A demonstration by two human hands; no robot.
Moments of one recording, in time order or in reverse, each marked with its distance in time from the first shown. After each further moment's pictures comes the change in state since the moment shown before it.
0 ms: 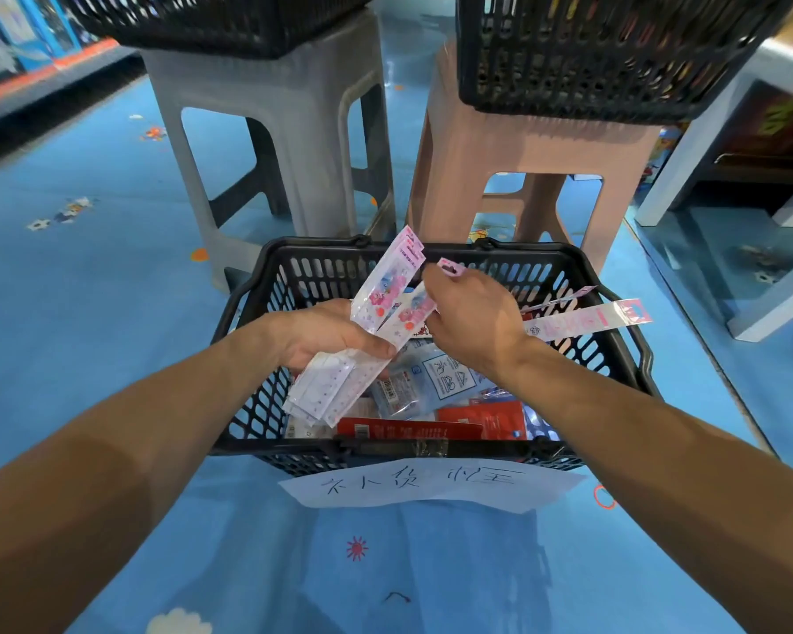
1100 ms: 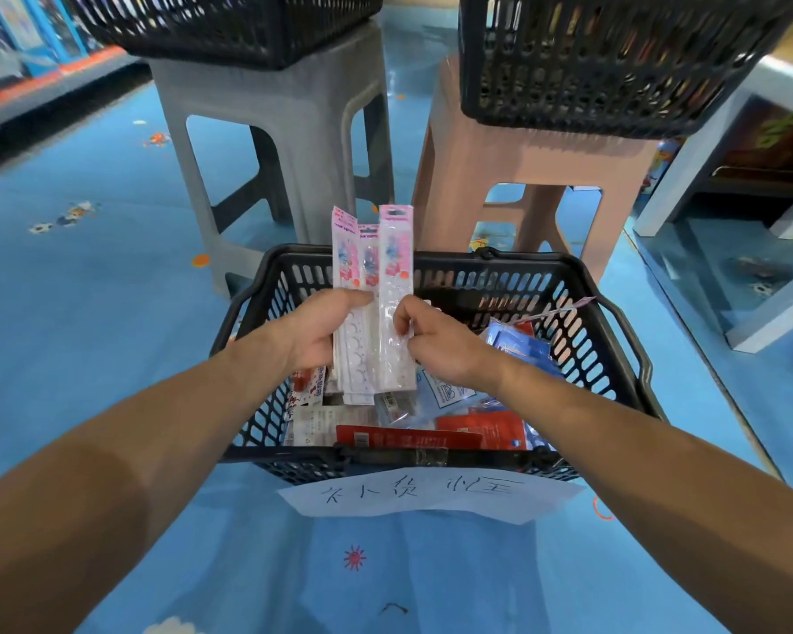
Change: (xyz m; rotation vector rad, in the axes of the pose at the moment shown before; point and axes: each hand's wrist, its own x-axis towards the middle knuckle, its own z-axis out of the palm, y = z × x) left_hand 0.021 -0.001 -0.003 -0.465 0.220 0.123; right_hand -0.001 -0.019 0.003 0.897 -0.439 0.205
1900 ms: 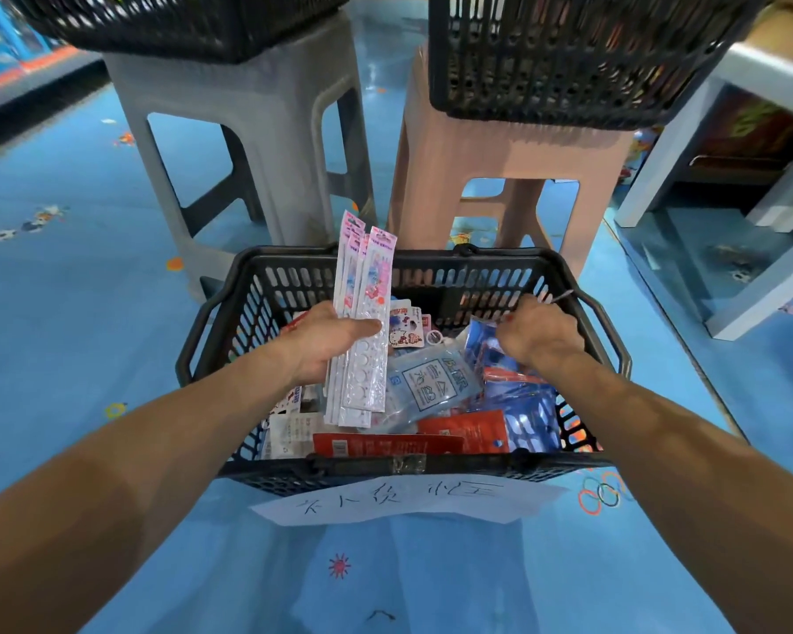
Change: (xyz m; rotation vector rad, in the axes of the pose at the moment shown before) left_hand 0.015 -0.016 0.022 0.238 0.080 0.015; right_hand -0.013 0.080 -0.075 -0.483 0.461 0.634
